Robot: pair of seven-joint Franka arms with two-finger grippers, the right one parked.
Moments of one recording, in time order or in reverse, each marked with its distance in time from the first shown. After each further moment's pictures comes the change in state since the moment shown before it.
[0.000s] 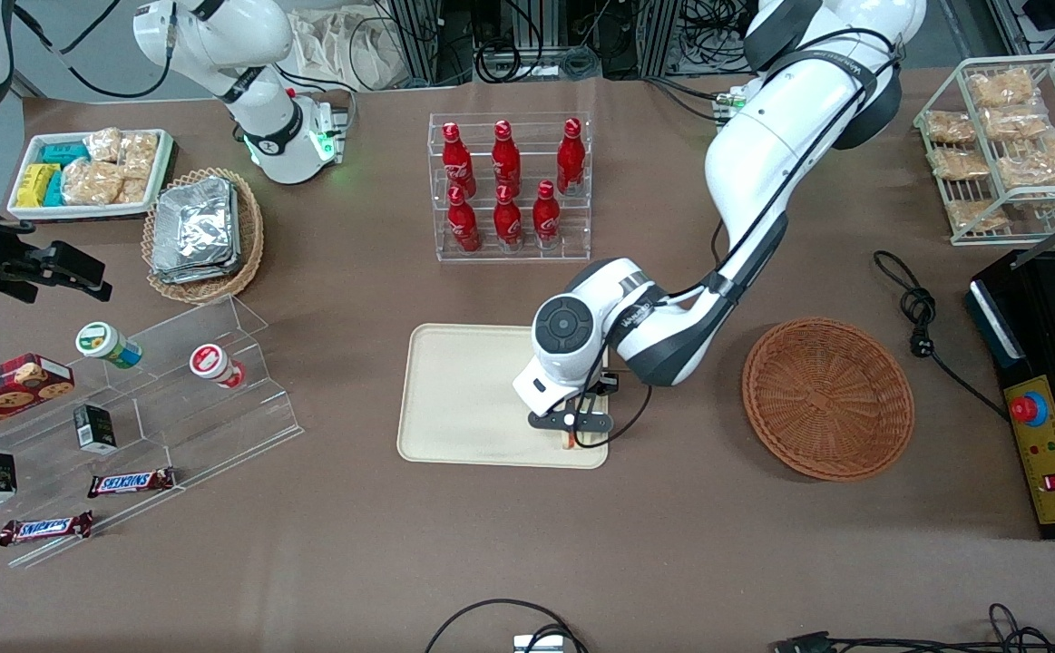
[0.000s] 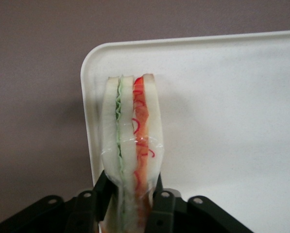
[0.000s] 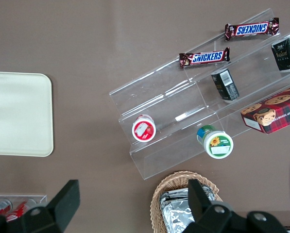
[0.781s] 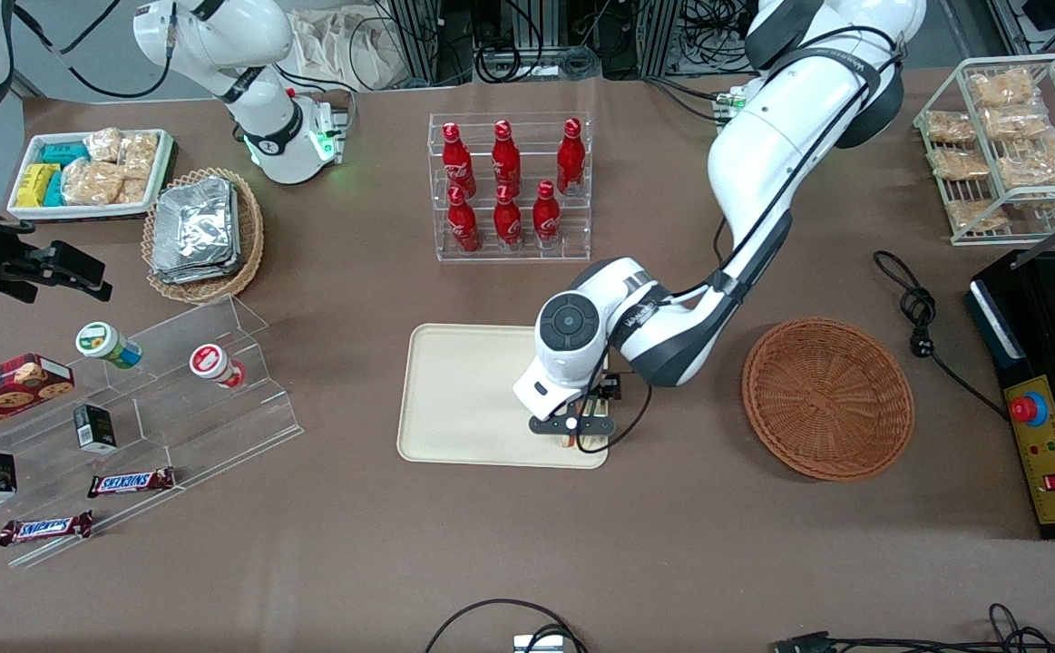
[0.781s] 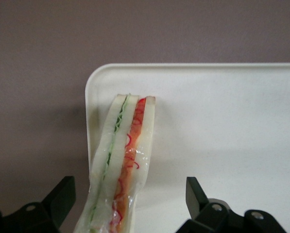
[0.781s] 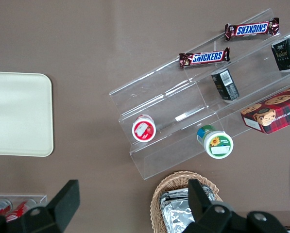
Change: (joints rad) arm 0.007 -0.020 0.002 0.013 0.000 0.016 -0.040
